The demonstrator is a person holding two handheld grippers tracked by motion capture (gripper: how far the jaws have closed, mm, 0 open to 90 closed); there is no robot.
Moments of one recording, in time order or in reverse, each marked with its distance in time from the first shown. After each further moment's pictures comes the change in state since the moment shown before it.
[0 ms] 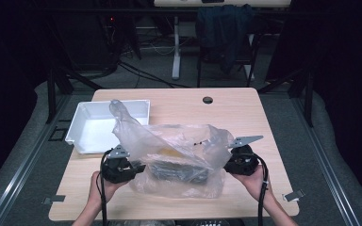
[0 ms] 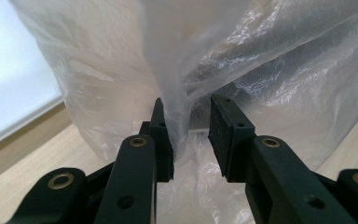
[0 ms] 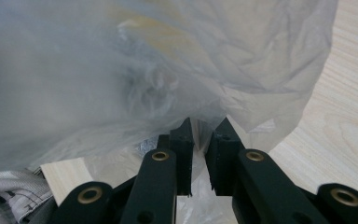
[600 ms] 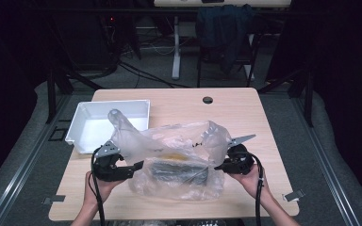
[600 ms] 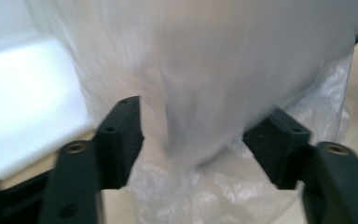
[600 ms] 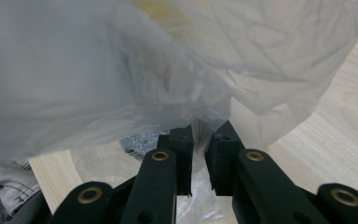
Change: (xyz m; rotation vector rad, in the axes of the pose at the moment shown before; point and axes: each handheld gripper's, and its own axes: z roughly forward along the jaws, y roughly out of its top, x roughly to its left) left arm -0.008 0.011 -0.032 -0.169 0.062 -0.034; right arm -0.012 -0.004 0.021 0.098 0.016 0.030
